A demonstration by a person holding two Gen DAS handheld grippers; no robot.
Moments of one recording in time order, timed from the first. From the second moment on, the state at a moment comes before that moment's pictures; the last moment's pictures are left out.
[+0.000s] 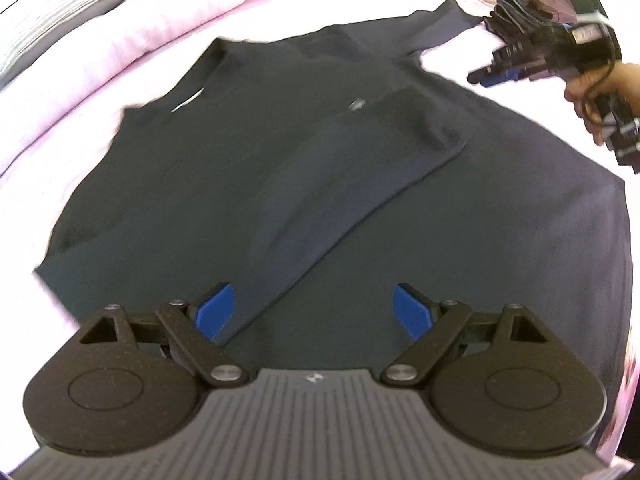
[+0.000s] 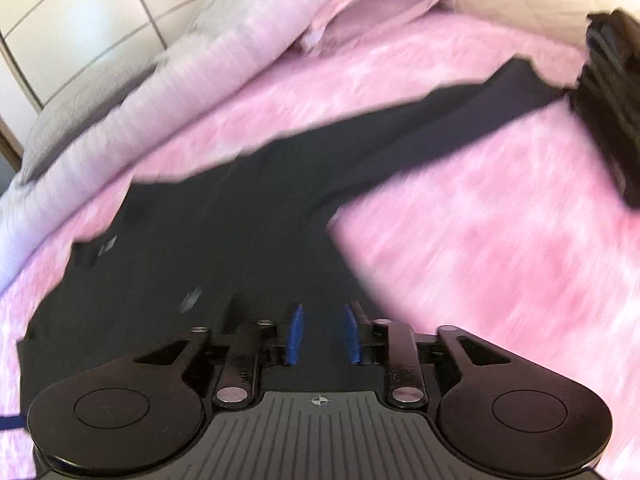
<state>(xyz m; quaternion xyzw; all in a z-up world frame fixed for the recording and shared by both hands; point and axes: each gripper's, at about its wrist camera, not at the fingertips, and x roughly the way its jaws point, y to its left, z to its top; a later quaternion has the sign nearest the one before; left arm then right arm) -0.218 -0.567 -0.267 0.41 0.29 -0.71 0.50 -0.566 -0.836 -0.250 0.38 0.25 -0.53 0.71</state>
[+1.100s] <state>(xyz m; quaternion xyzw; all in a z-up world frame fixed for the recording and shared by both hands) -0.392 -0.701 -0.271 0.46 0.28 -0.68 0.50 -0.774 -1.105 -0.277 0.40 0.11 -0.67 0.61</state>
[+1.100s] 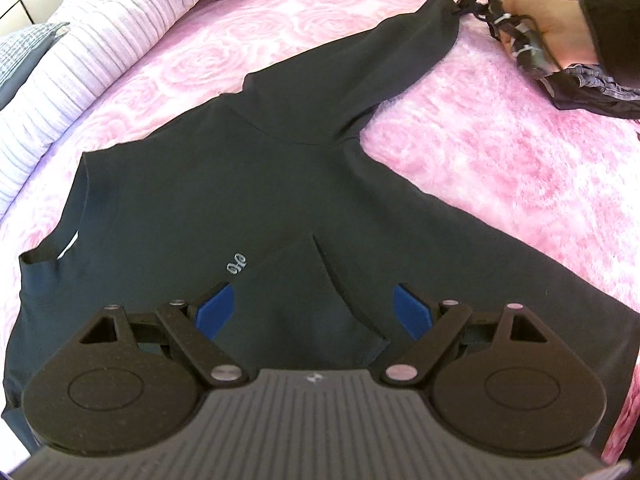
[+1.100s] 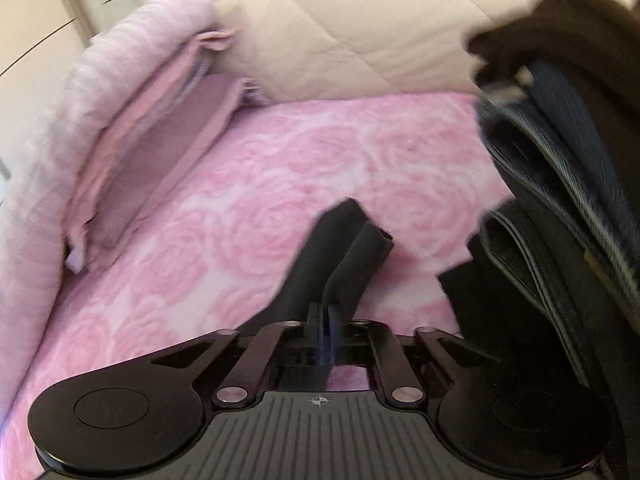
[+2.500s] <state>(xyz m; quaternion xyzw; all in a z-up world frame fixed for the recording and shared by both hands) -0.188 -0.507 -0.261 0.41 0.30 -0.59 0.62 -0.375 -0.774 -0.250 0.01 0.33 -0.15 0.93</state>
